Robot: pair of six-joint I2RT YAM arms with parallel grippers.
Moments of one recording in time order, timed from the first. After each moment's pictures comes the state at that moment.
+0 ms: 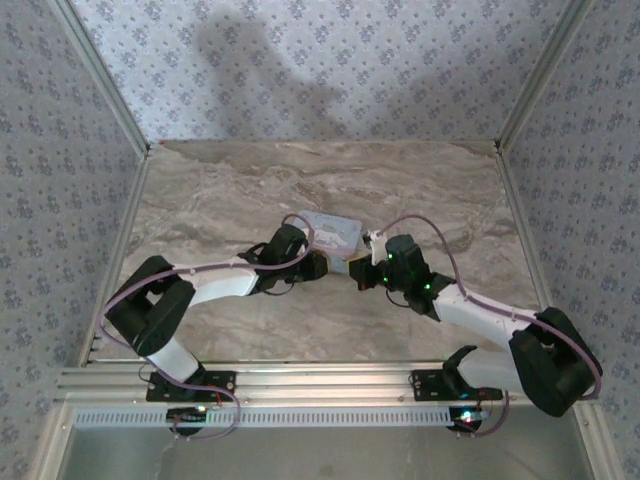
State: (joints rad) left arm -0.77 1.61 0.80 0.04 0.19 -0.81; right arm 0.63 1.19 0.46 0.18 -0.25 0.37
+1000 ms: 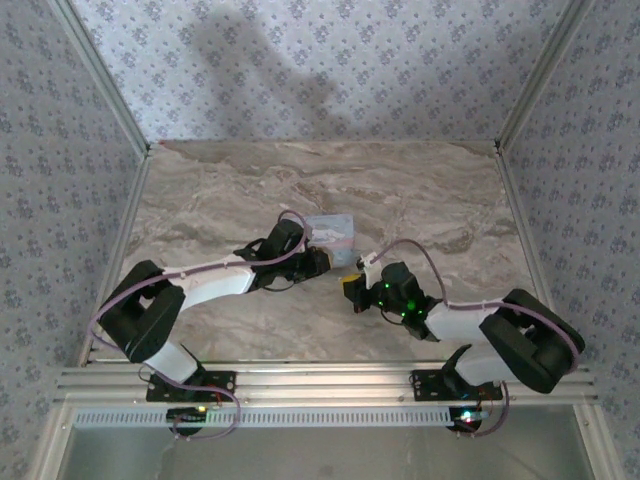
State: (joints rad) left arm -0.77 1.56 0.82 -0.01 0.26 -0.98; right arm 0.73 1.36 0.25 0.67 -0.21 0.32
